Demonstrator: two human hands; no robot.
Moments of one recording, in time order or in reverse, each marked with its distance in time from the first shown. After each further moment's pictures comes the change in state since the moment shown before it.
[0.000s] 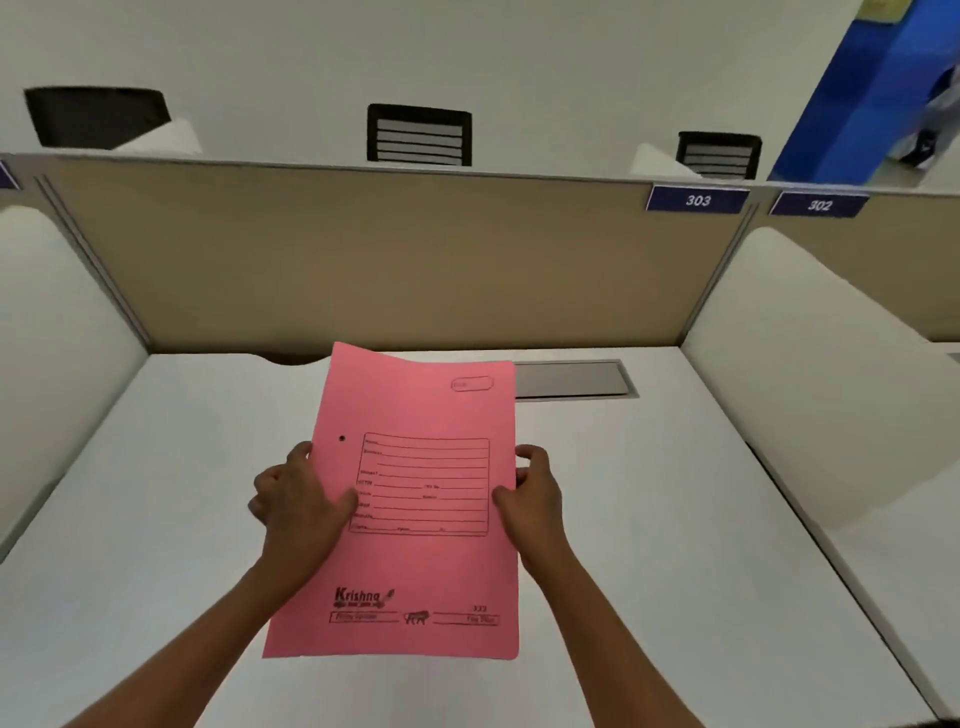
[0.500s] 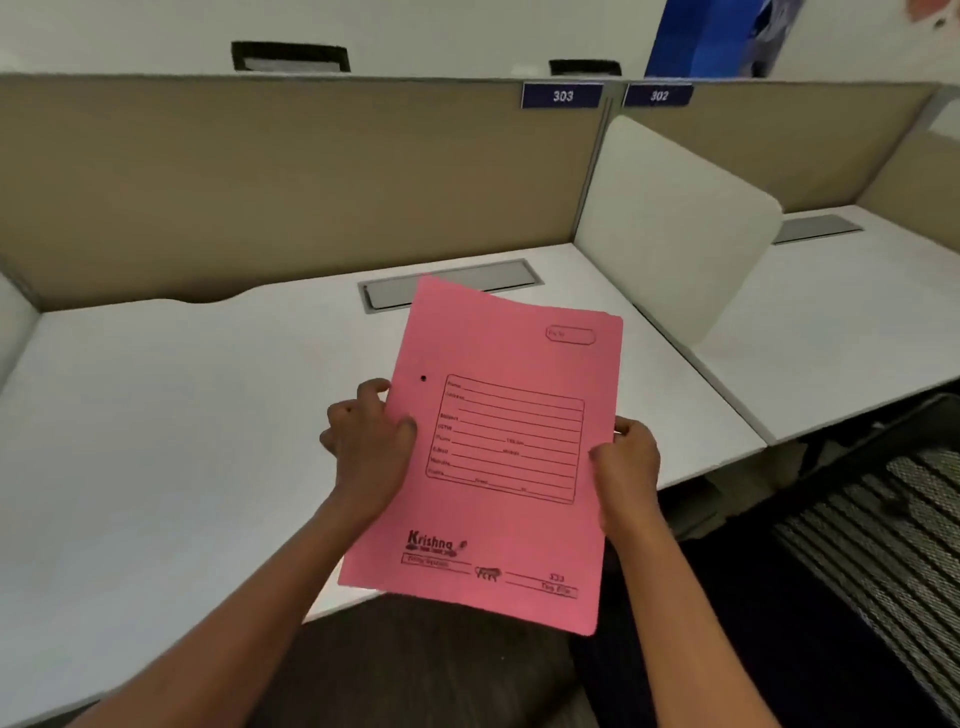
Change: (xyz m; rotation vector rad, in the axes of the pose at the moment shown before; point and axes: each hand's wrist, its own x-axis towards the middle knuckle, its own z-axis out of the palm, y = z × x) left_hand -0.195 0.034 -0.006 -0.335 -0.205 0.238; right_hand -0.232 0.075 -0.114 0.206 0.499 0.154
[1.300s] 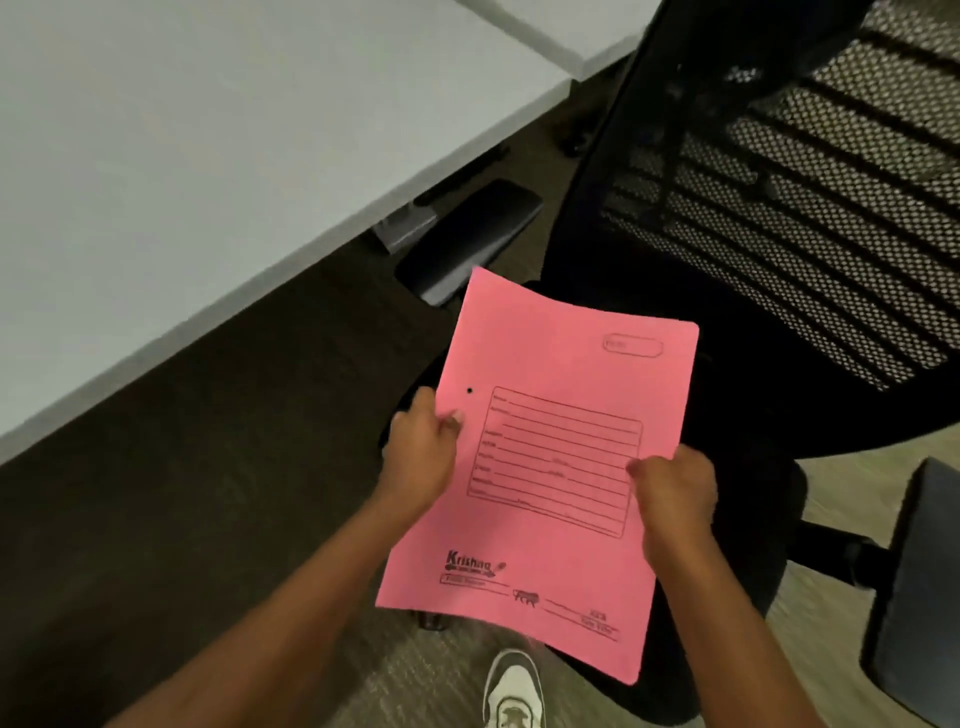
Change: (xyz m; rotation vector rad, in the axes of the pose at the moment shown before) left_hand -0.265 -0.073 0.441 0.054 -0.752 0.036; right_hand 0.016 0.419 -0.304 -0.076 0.545 0.487
